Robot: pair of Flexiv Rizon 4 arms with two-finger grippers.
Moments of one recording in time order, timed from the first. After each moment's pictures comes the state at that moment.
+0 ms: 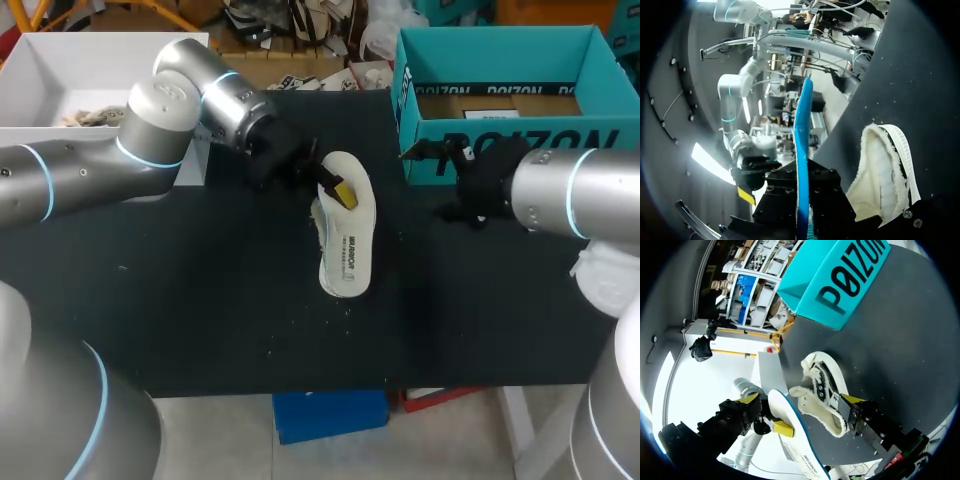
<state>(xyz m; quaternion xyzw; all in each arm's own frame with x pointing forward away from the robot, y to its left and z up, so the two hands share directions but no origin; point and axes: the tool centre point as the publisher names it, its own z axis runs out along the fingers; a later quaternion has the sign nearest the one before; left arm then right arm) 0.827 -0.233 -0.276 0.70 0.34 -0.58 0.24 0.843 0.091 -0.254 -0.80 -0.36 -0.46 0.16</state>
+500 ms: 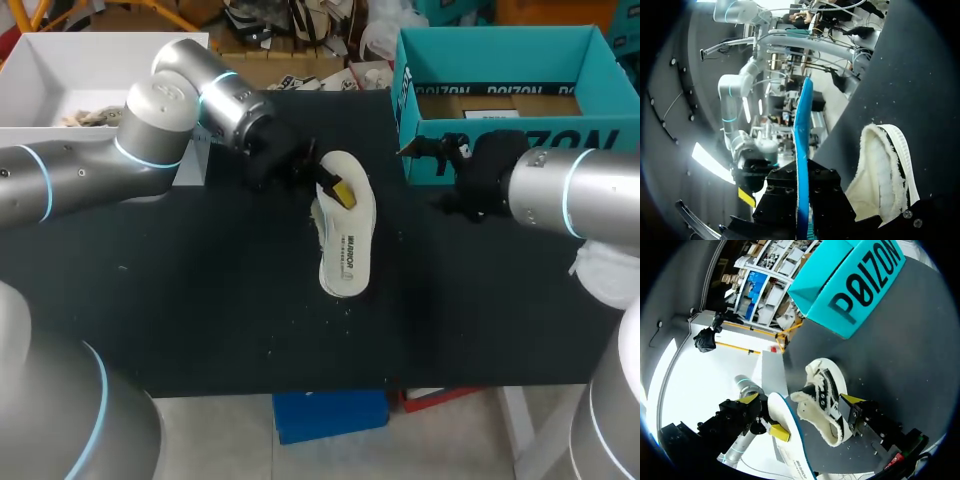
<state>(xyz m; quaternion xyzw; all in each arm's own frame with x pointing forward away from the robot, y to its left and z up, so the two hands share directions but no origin) 0.829 -0.230 -0.276 0.69 0.34 -0.58 0.25 0.854 0.090 -0.255 -0.77 -0.40 -0.49 0.12</state>
